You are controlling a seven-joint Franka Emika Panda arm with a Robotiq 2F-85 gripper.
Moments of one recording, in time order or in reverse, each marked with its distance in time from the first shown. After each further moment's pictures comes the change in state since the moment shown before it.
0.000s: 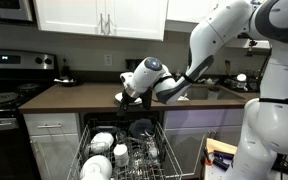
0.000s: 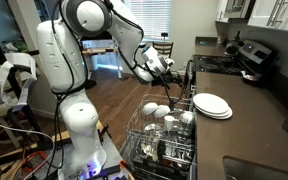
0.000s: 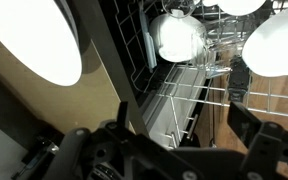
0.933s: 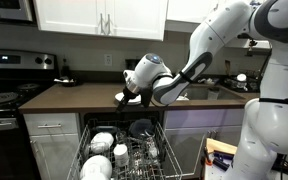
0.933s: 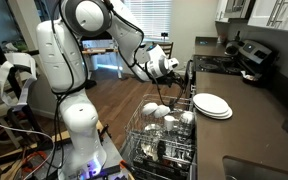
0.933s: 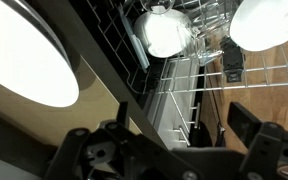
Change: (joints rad) arm -0.005 -0.002 -0.020 -0.029 0.366 0.079 -0.164
